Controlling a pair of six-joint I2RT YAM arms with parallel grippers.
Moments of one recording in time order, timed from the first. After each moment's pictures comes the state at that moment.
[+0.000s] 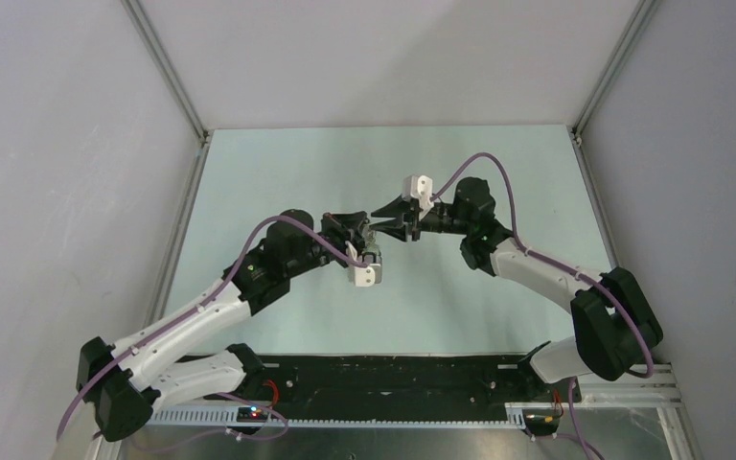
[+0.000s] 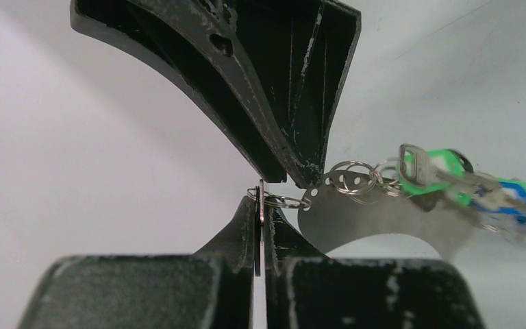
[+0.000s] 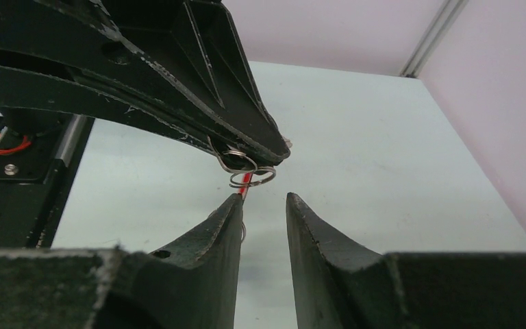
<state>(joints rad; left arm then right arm) -0.78 1.00 0.81 -0.07 0.18 1.25 0.60 1.43 0.87 0.59 -0.86 -0.22</state>
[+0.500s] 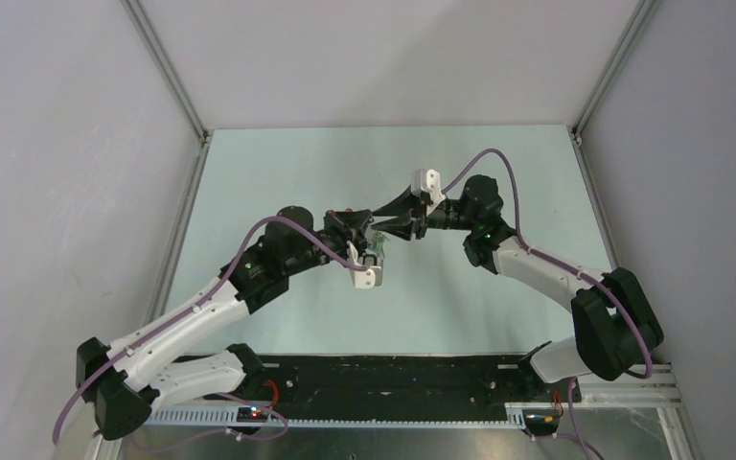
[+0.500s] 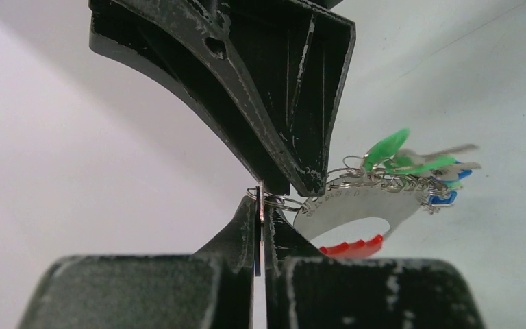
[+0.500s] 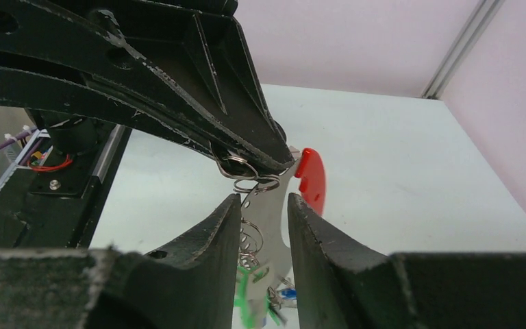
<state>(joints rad) -0.80 1.00 0.86 -0.12 0.22 1.29 0.57 1.43 0.87 0.69 -0.97 -0.08</state>
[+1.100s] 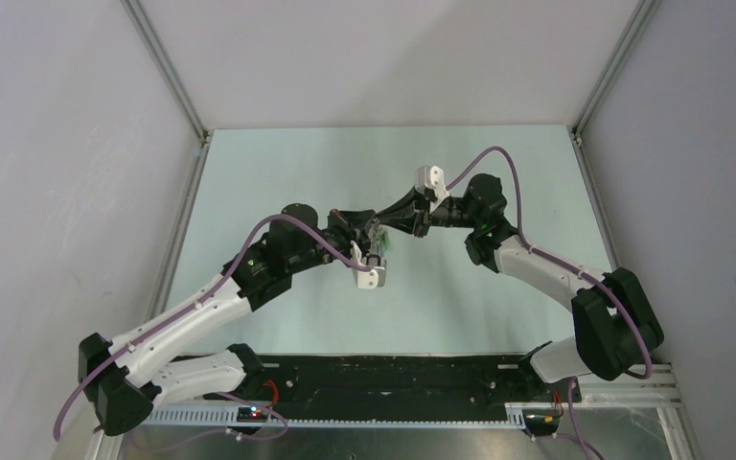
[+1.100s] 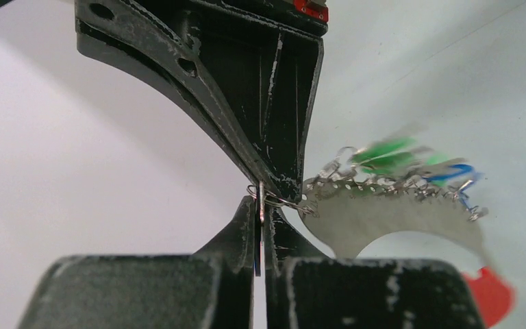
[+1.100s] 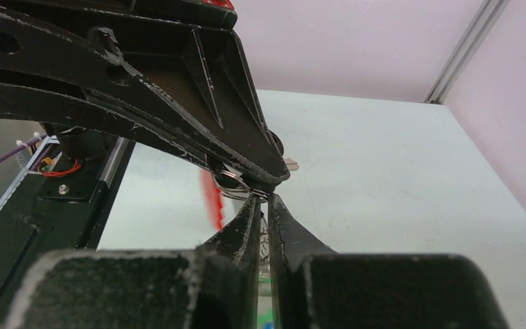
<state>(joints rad) -0.82 1.03 0.90 -0.15 0.22 1.30 0.55 1.43 0.87 0.72 -1.00 -0.02</state>
